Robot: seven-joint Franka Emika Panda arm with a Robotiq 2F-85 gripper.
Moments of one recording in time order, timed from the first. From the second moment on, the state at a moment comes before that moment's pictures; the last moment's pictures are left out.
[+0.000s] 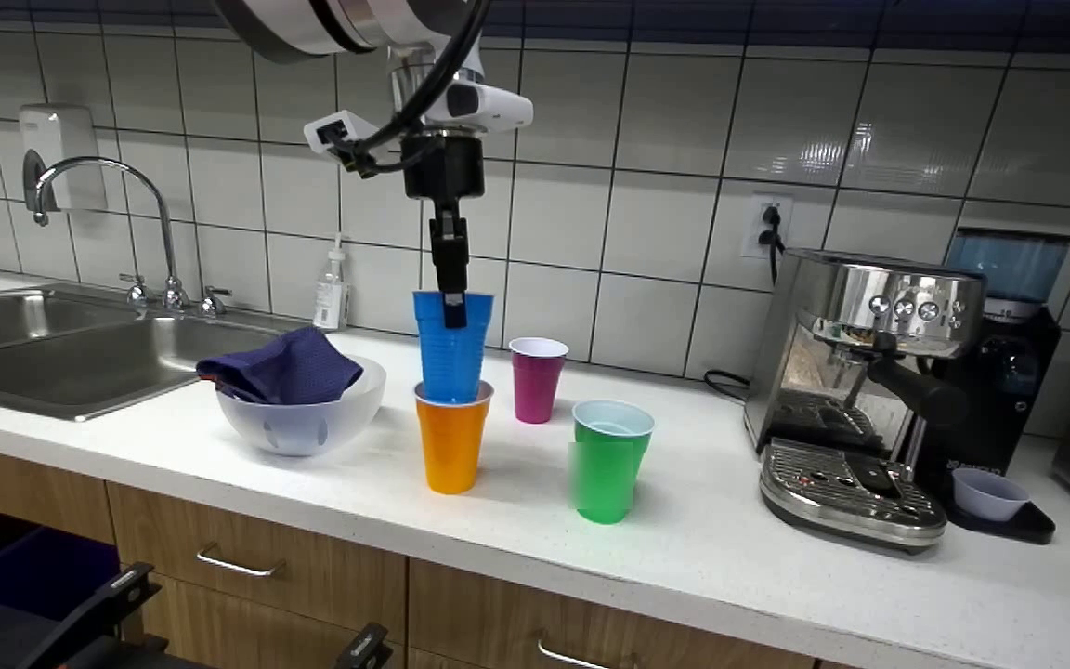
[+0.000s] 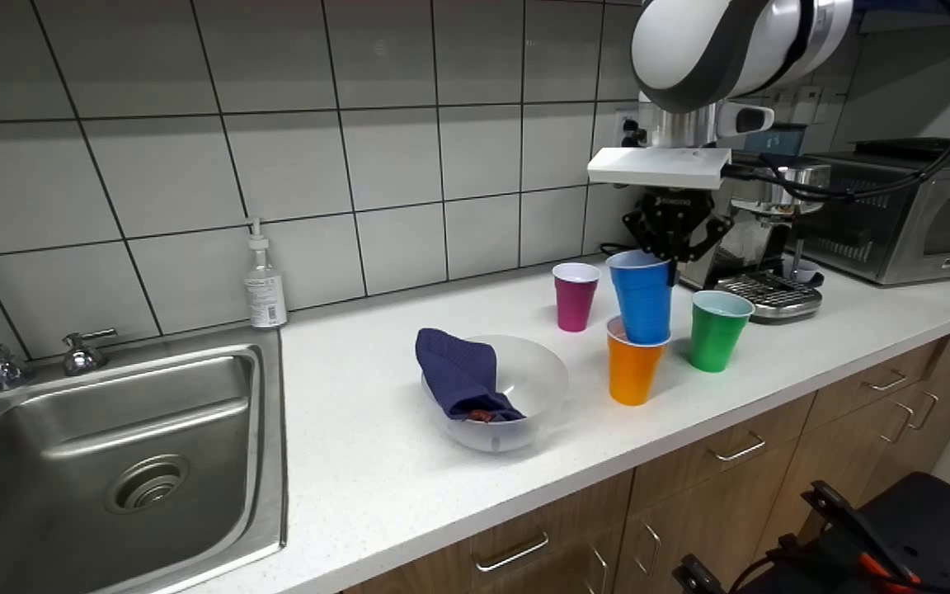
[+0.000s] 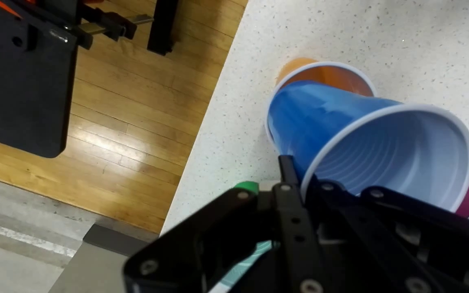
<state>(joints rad) -0.14 -0.19 0.00 -2.53 -0.21 2.34 1.14</state>
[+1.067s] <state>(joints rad) -0.14 -0.09 0.00 -2.49 -0.21 2.42 1.18</state>
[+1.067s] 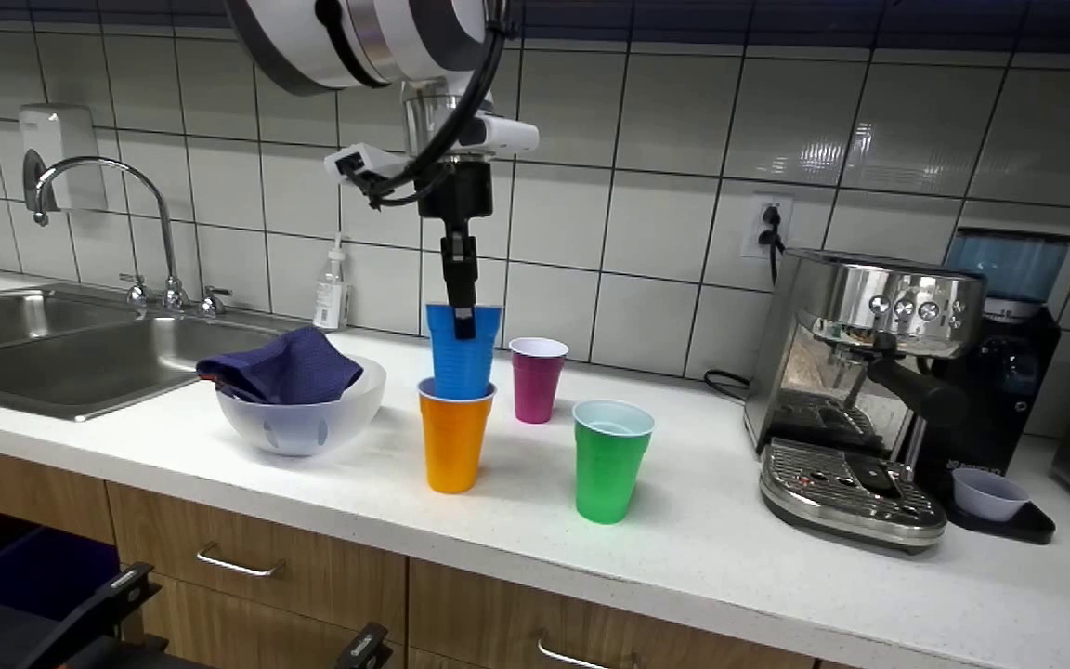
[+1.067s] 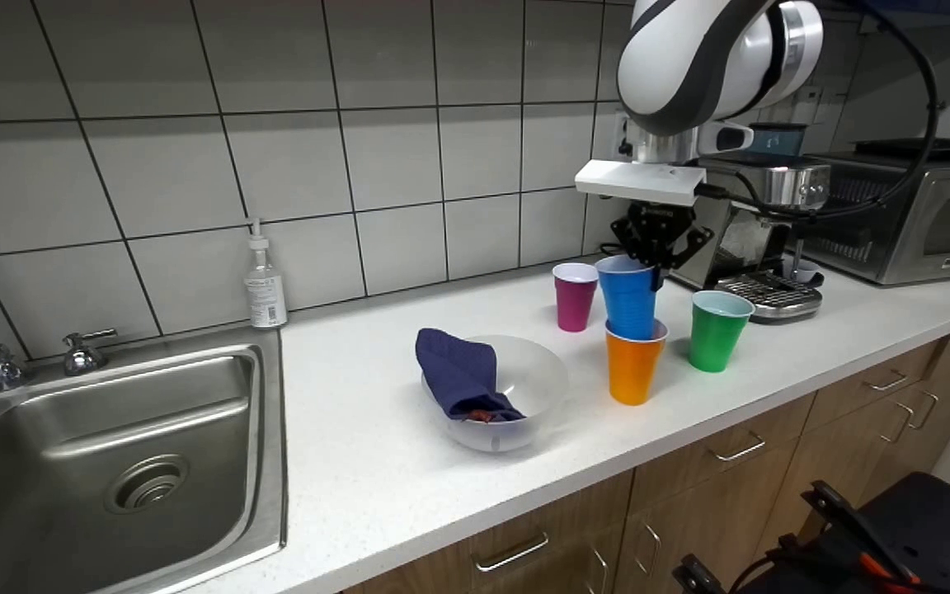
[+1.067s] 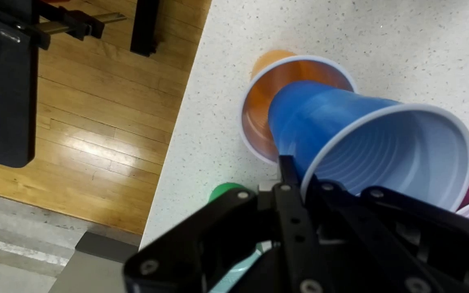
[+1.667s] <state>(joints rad) -0.13 -0.08 -0.01 -2.49 -0.20 2.45 1.19</state>
